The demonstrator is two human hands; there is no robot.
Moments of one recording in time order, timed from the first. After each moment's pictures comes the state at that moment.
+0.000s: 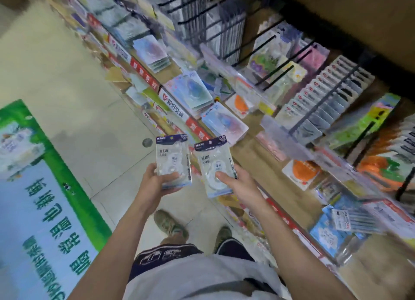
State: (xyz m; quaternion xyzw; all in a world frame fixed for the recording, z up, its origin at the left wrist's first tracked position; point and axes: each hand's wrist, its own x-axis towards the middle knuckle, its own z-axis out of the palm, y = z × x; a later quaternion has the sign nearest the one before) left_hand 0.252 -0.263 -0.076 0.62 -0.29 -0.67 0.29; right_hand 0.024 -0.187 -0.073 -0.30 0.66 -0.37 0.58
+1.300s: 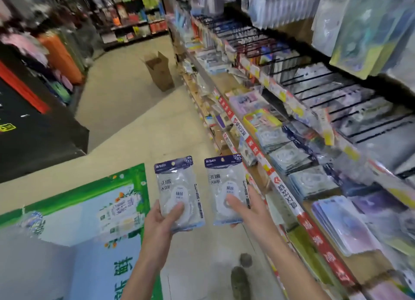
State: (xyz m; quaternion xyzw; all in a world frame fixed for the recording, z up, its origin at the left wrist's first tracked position) left_hand 0.630 -0.717 0.036 0.59 -0.32 -0.50 0.55; right_hand 0.416 -0.762 0.013 -0.47 0.47 -0.44 0.60
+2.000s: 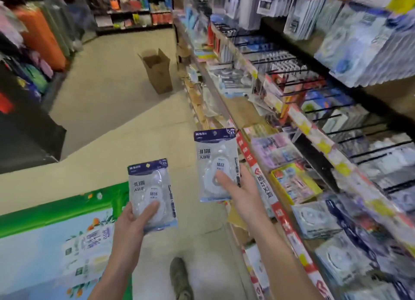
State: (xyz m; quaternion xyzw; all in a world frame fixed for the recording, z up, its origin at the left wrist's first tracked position) left_hand 0.788 -1.019 0.012 0.63 -0.28 -0.45 0.57; right_hand 0.565 -1.100 0.059 -0.48 0.47 -0.46 0.58
